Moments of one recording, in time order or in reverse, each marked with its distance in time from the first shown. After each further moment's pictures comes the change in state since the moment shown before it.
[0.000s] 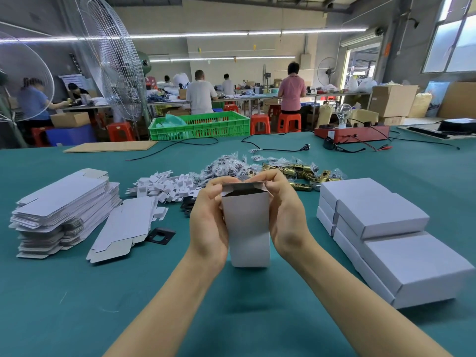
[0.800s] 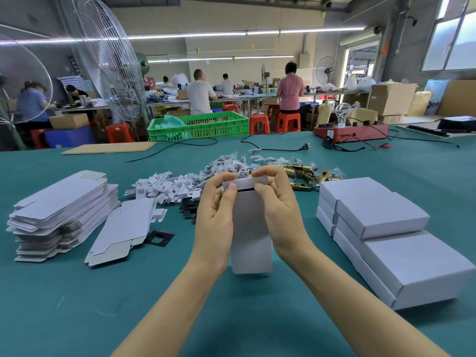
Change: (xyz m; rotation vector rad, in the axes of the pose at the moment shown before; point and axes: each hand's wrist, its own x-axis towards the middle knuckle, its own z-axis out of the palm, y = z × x) left_hand 0.000 -0.014 0.001 0.349 0.091 0.197; right_hand -0.001 0.008 -0.003 -0.333 0.038 -0.243
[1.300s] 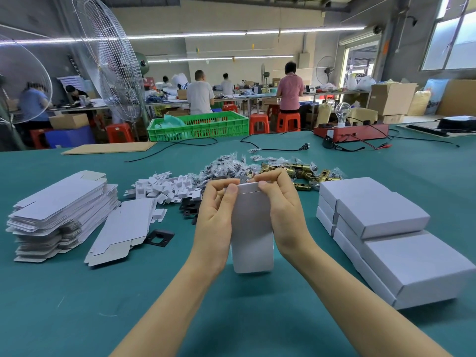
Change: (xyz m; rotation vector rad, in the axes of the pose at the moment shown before) left_hand 0.001 0.000 -0.002 -0.037 -0.065 -0.055; right_hand 0.004 0.002 -0.005 0.081 0.029 0.057
